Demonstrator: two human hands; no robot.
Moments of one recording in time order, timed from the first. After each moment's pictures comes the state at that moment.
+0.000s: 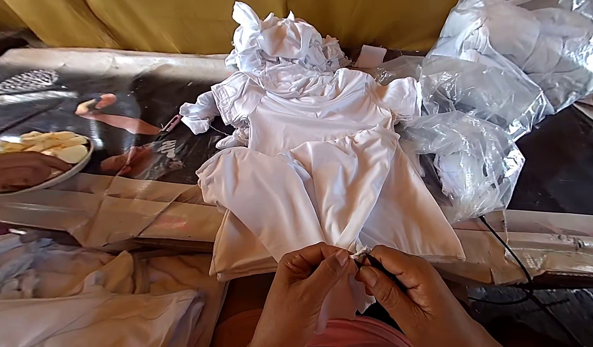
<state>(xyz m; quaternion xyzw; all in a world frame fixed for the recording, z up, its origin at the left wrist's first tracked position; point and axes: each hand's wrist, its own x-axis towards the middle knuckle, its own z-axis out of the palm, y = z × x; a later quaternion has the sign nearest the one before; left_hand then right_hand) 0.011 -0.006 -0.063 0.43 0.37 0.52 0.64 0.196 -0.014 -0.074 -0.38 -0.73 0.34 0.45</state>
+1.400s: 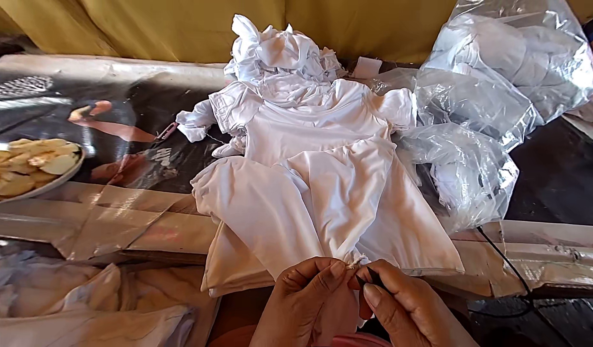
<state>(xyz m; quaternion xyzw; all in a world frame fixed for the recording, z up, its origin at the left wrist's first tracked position) 0.009 -0.007 -0.061 0.33 0.37 0.48 0.72 0.195 -0.026 -0.045 -0.45 -0.71 0.41 0.35</state>
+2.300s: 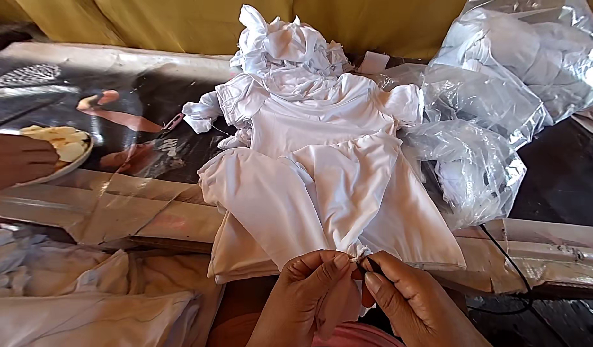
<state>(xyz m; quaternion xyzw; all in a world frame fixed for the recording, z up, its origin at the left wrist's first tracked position) 0.009 -0.007 -0.065 0.30 0.36 0.49 0.74 0.193 -0.024 -0.046 -0.46 -0.72 0.38 0.34</state>
